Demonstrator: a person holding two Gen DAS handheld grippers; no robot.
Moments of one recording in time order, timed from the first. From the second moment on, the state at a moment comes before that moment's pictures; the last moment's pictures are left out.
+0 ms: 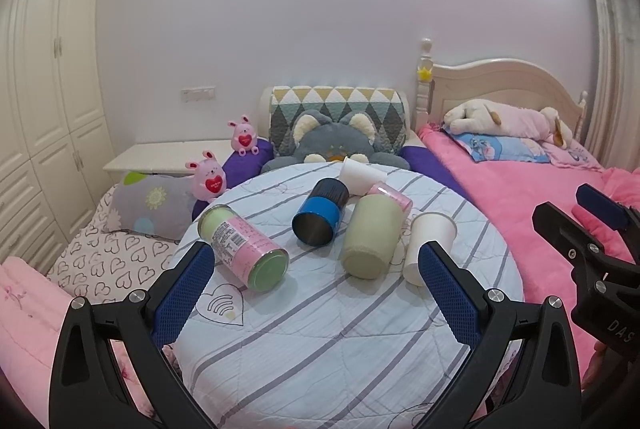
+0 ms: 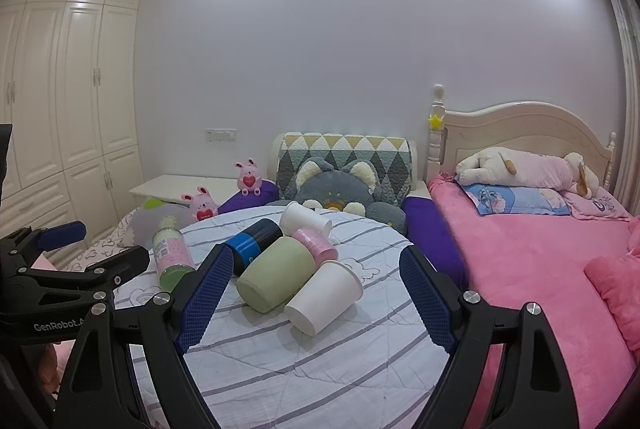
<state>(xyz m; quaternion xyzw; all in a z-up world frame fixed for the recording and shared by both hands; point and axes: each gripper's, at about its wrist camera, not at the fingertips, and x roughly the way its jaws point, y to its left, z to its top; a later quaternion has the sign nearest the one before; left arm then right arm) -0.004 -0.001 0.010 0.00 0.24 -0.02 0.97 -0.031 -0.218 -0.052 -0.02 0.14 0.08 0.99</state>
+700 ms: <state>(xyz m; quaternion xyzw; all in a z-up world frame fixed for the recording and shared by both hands) -0.017 0.000 0.016 0.00 0.23 -0.02 0.97 -0.042 -0.219 -0.048 -0.02 0.12 0.08 0.99</state>
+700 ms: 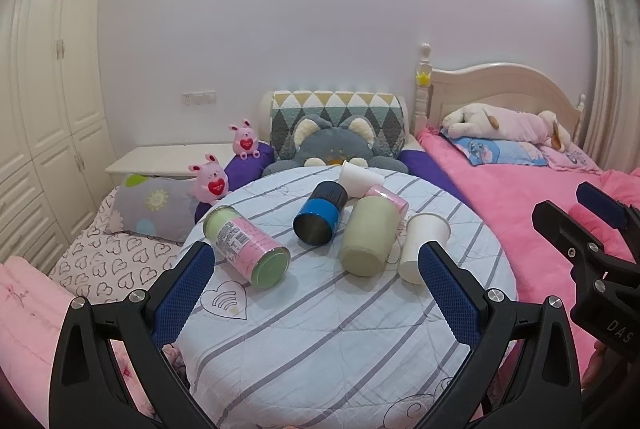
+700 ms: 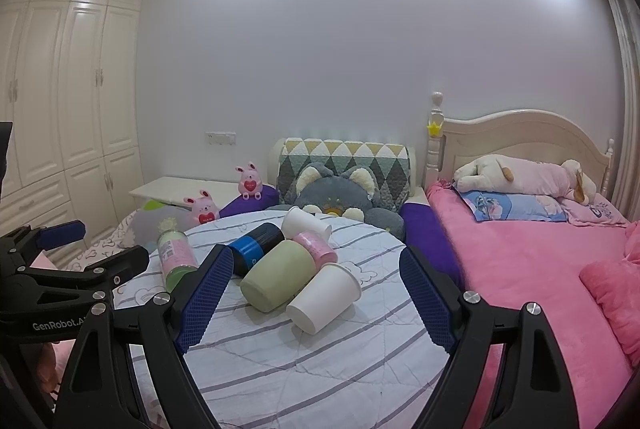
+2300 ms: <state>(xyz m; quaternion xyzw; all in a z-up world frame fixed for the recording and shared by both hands) 0.112 -0.014 -0.010 0.00 0.32 -0.04 0.95 0.049 -0.226 -0.064 -0.01 0.17 0.10 0.98</state>
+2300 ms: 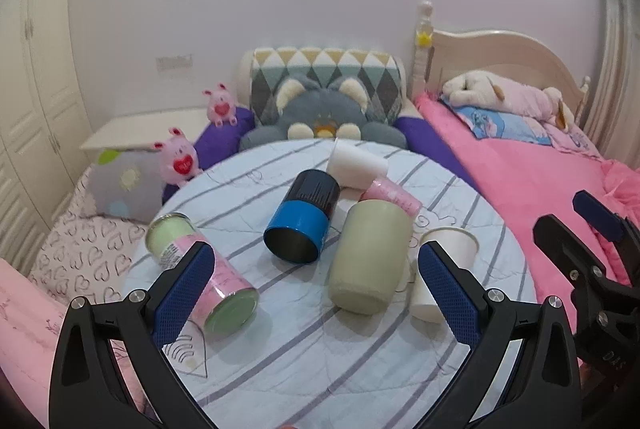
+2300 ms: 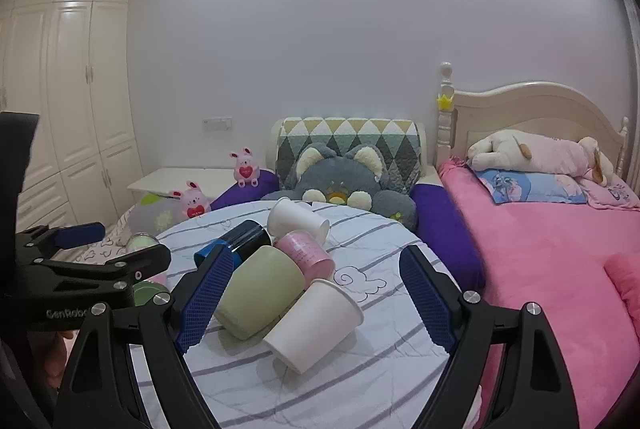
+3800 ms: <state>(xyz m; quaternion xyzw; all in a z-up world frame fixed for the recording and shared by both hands) 0.299 0.007 -0.125 -0.11 0.58 -0.07 0.80 0.161 -0.223 -0.103 0.04 0.24 0.15 0.96</state>
